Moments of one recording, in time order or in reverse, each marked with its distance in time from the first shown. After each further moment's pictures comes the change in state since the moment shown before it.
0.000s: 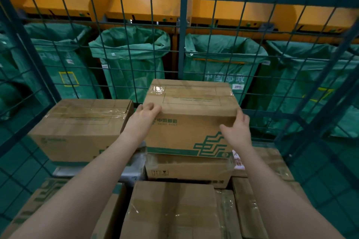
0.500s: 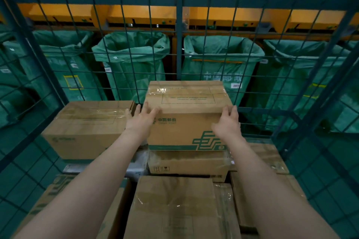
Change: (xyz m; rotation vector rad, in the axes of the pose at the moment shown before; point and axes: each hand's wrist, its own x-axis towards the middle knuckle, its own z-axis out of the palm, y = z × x) left_hand -0.021 0.021 -0.033 0.182 -0.235 -0.166; right_hand -0.013 -0.023 -0.007 -0.310 -0.132 0.017
